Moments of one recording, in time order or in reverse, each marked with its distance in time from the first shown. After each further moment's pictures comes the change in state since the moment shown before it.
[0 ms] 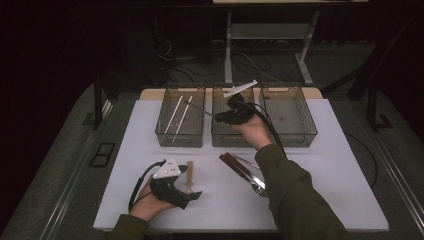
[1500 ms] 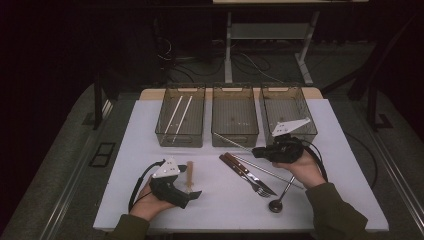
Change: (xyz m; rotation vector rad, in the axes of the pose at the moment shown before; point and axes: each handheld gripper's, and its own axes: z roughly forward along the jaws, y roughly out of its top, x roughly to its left) left arm 0.001 -0.001 0.000 -0.005 0.002 -0.017; right arm 0.002 -0.123 -0.095 -0.015 0.116 -0.062
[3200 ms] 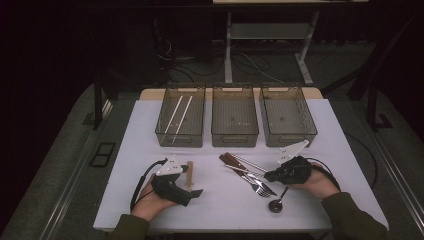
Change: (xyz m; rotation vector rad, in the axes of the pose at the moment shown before) left arm 0.001 0.003 0.004 0.041 0.012 -0.020; right arm -0.004 -0.066 0.001 0.222 0.062 -0.198
